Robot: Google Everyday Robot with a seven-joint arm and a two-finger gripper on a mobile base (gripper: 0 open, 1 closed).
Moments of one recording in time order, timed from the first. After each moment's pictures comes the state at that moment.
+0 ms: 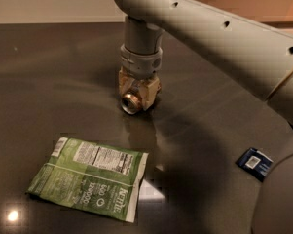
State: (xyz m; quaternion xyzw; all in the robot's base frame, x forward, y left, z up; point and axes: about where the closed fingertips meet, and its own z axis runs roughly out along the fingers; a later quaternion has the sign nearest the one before) arm 0.557 0.017 0.845 -0.95 0.31 0.03 0.05
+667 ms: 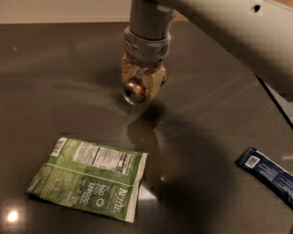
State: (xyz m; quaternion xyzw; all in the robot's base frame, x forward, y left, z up) arm 0.546 0.012 0.890 -0.94 0.33 0.00 0.08
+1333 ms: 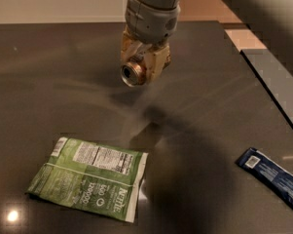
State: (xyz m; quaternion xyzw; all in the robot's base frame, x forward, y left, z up) arm 0.535 0.007 0.954 -0.93 0.34 -0.01 0.12
